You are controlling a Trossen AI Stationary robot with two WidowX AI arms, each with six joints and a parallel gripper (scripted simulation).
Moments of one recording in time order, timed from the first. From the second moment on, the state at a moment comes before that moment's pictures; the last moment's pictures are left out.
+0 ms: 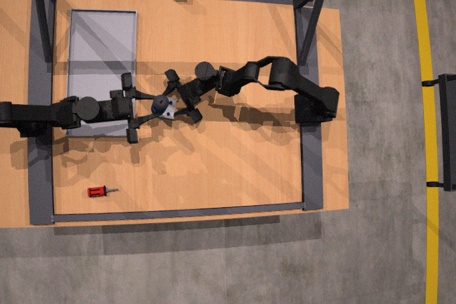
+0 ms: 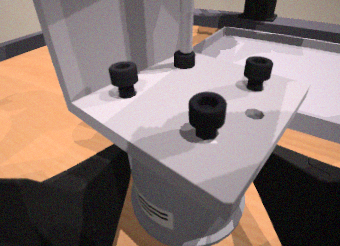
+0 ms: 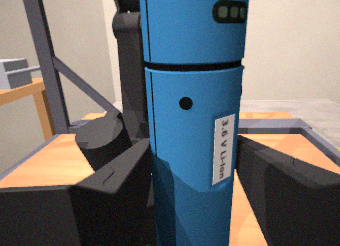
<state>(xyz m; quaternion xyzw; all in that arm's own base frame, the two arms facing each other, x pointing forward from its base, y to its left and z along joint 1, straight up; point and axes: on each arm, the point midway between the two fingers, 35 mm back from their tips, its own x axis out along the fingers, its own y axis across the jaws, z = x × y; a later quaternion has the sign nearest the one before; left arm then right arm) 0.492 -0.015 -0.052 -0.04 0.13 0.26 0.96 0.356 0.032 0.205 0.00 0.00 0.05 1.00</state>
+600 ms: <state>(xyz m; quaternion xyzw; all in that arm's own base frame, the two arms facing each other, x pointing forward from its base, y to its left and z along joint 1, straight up) 0.492 -0.015 -0.052 -0.04 0.13 0.26 0.96 0.356 0.032 0.201 0.00 -0.01 0.05 1.00</state>
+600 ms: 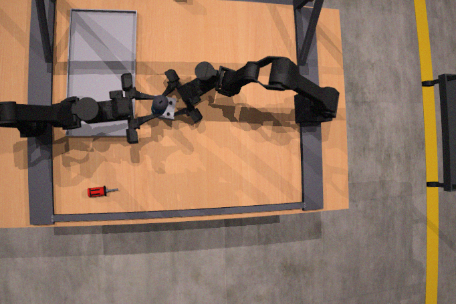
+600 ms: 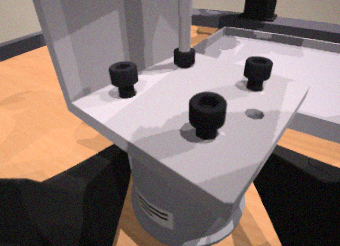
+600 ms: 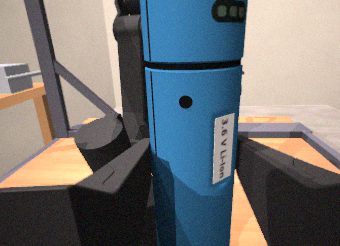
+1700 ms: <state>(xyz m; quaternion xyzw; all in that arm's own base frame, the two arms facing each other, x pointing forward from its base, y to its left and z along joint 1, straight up) 0.492 -0.015 -0.052 -0.04 0.13 0.26 0.96 0.356 0.032 0.202 0.00 -0.04 0.05 1.00</state>
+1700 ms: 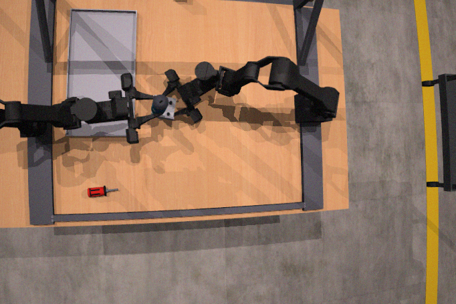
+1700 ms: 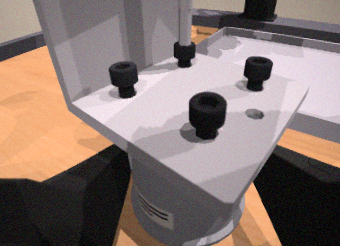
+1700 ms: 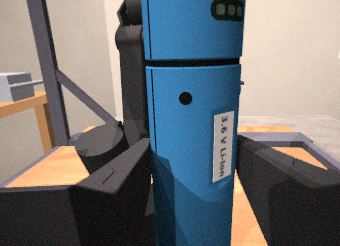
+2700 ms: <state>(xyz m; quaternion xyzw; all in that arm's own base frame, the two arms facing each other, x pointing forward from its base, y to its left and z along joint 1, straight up) 0.492 -0.015 -0.052 -0.04 0.13 0.26 0.96 0.350 0.032 0.264 0.00 -0.05 0.05 1.00</state>
